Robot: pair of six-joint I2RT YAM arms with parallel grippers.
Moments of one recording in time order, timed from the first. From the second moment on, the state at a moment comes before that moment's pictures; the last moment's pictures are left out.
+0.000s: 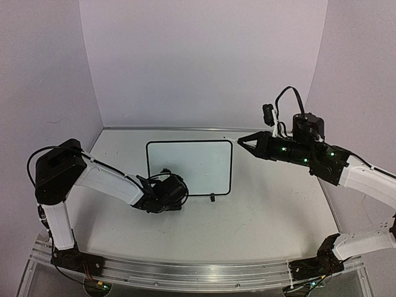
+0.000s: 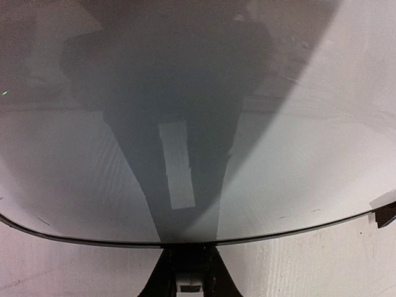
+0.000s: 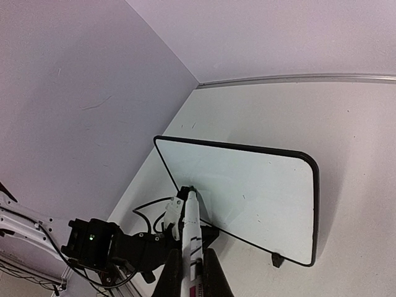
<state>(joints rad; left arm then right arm) -1.05 1.88 0.97 -0.13 -0.48 -0.96 0.72 1.15 0.96 -0.08 -0.19 0.59</state>
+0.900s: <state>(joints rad) -0.85 1.32 0.88 -0.37 -0.06 -0.73 0.76 1.11 0.96 -0.10 -0.20 0.55</state>
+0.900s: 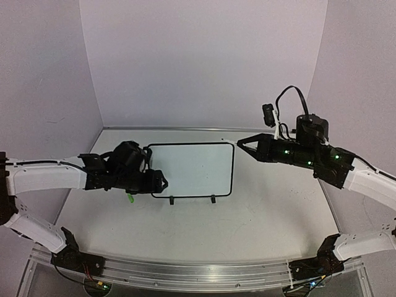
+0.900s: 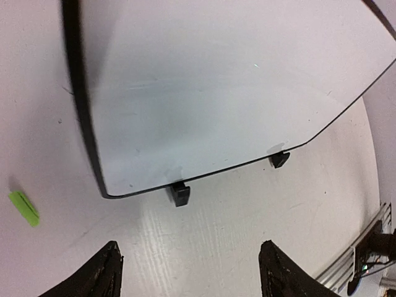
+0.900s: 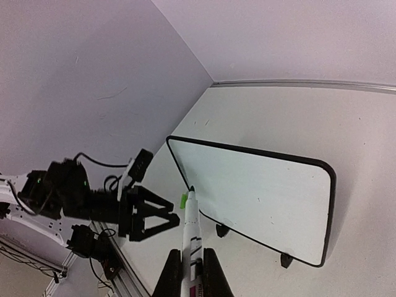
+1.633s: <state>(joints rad) -0.32 1.41 1.15 -0.54 0.68 0.01 0.99 1.48 1.10 0.07 -0.12 0.55</state>
